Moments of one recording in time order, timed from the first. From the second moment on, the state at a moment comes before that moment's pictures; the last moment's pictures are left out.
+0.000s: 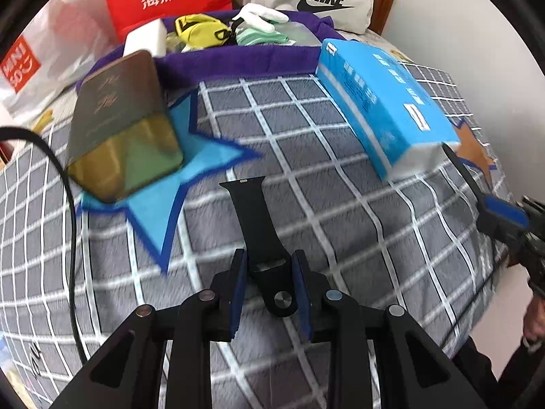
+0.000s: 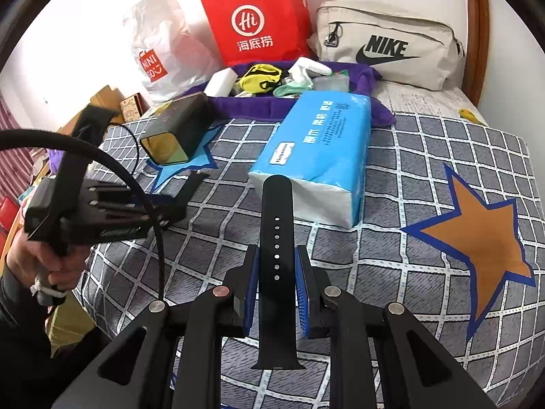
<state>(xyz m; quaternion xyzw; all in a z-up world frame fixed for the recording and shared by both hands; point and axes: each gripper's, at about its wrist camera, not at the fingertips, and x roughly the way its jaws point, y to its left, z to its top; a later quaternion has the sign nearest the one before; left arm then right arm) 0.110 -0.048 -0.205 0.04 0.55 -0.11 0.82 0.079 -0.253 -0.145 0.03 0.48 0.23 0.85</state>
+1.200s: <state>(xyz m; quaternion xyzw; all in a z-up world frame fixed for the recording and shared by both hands) 0.116 -0.042 -0.192 0.01 0.54 -0.12 0.83 0.075 -0.255 -0.119 0.04 0.45 0.24 0.86</state>
